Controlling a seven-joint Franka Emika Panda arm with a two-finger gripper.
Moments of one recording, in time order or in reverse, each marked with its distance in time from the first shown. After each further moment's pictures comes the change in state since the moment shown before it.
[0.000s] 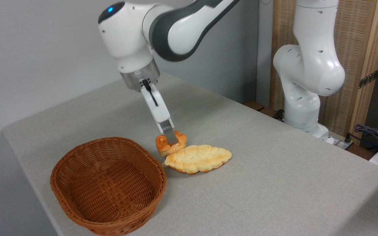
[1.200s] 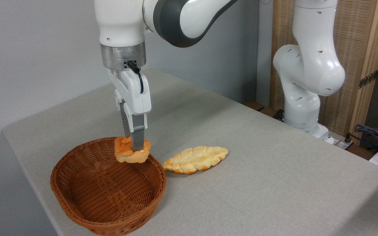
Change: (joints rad) arm 0.004 0.029 0.104 0.147 -0.038 0.204 0.005
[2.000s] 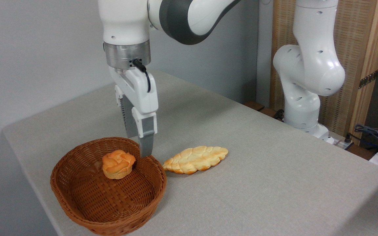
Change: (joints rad) arm 0.001 -0.020 0.034 0.003 0.000 -0.037 -0.007
